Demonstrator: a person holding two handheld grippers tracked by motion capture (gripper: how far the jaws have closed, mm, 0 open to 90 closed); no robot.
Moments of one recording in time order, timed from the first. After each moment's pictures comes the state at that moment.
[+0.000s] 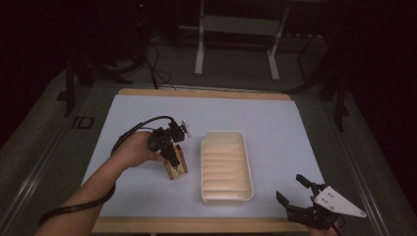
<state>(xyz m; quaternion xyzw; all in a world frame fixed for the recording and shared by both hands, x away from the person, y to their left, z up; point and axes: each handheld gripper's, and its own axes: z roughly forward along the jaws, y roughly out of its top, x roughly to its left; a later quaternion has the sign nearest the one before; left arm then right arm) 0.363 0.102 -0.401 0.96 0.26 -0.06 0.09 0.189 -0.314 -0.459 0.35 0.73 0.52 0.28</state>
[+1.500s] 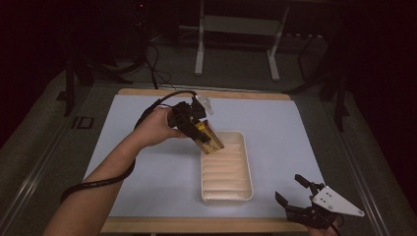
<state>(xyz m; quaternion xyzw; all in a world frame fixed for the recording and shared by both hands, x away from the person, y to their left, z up) 0.380 0.055 -0.331 0.96 0.09 0.01 0.28 0.191 -0.313 -0.460 0.34 0.74 0.51 0.28</state>
